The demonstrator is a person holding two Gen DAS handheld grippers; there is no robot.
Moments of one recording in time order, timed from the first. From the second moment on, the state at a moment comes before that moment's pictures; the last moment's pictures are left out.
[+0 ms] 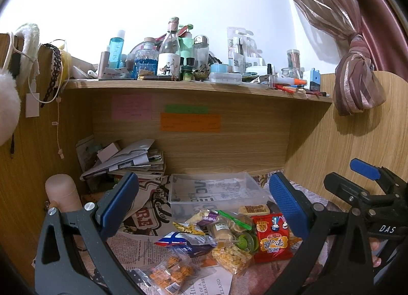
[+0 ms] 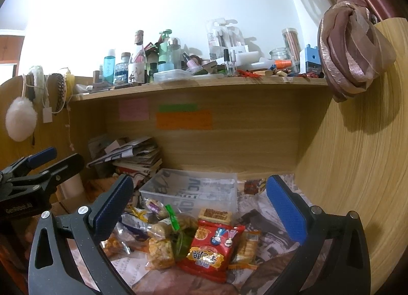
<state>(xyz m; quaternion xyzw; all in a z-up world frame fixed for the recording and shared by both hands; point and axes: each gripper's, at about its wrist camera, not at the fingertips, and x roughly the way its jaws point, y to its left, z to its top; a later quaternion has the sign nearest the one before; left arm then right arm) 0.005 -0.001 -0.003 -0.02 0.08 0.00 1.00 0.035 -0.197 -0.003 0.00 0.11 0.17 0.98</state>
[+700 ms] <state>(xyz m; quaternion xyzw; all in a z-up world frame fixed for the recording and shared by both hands) 0.005 -0.001 -0.003 -0.03 0.08 0.00 1.00 0.031 -0.195 -0.003 0.00 0.10 0.17 0.98</state>
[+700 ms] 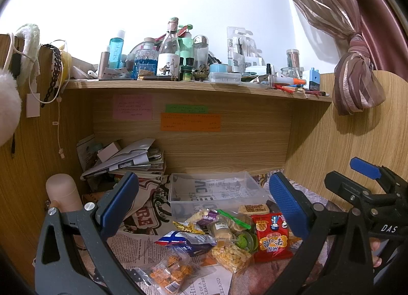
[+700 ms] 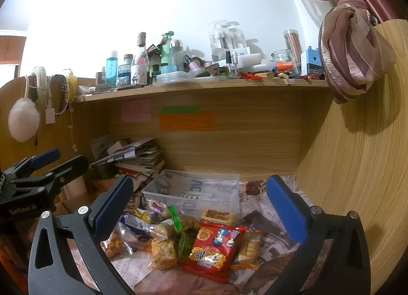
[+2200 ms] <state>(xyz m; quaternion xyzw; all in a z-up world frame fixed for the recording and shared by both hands) 0.068 0.037 -0.092 -0.05 0.24 0.00 0.97 0.090 -0.210 -0.062 -0.03 0.22 0.13 0.96</state>
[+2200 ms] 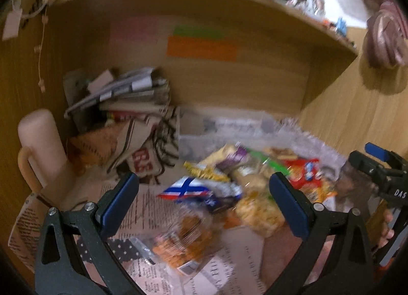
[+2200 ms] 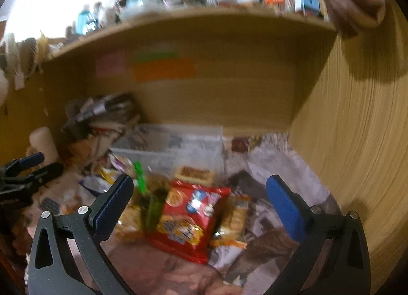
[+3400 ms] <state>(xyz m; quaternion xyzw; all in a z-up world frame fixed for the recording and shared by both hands) 0.107 0.064 -0.171 -0.09 0.35 -0.02 0.93 0.163 -0.184 -0.137 -0.01 0.38 0.18 0.91</state>
